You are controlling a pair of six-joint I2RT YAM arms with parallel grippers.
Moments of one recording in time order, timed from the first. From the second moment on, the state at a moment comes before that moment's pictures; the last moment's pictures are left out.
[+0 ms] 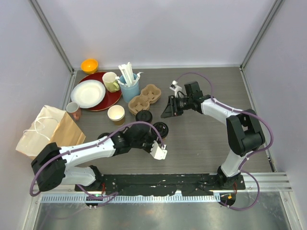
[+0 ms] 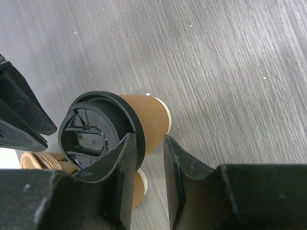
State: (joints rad) left arm -0.99 1.25 0.70 -0.16 0.25 1.05; right arm 0.39 1.73 1.11 -0.19 -0.82 0.30
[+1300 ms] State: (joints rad) left arm -0.89 1.30 0.76 -0.25 0.32 1.25; right arm 0.36 1.59 0.92 -0.15 -0.77 0.34
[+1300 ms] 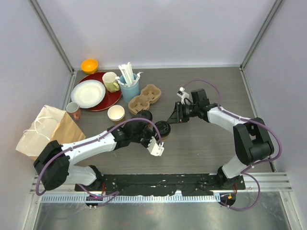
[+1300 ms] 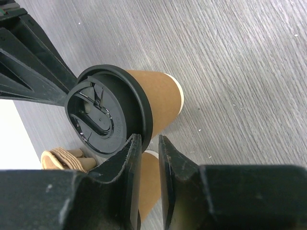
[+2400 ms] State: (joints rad) left arm -0.88 1.32 0.77 -0.25 0.37 1.28; right arm 0.35 1.50 0.67 0.23 -0.77 0.46
